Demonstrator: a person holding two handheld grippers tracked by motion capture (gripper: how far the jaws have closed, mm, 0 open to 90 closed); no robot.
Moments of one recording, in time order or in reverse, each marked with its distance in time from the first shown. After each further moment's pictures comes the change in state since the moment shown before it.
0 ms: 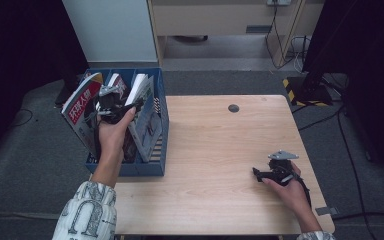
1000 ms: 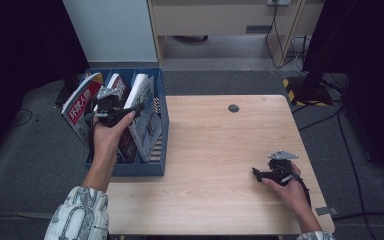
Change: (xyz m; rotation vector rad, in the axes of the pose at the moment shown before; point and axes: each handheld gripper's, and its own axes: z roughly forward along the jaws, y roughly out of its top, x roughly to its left) left arm 0.004 -0.003 -0.008 0.013 -0.048 0.081; right arm 0.001 0.000 0.000 0.002 0.001 0.000
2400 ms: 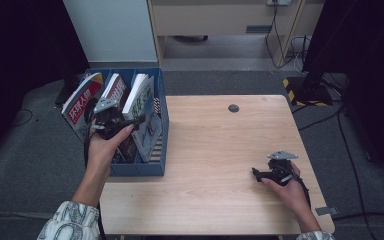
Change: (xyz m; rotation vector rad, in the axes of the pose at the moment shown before) left arm -0.006 -0.024 -0.021 -0.001 -0.084 0.059; right arm 0.001 0.000 0.000 0.002 -0.002 0.002
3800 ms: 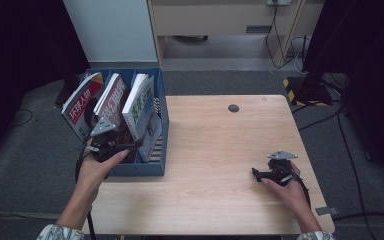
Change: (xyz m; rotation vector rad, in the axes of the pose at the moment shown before) left arm -0.003 -0.049 -0.024 0.113 -0.070 0.082; right arm 0.000 0.000 0.000 0.002 0.006 -0.007
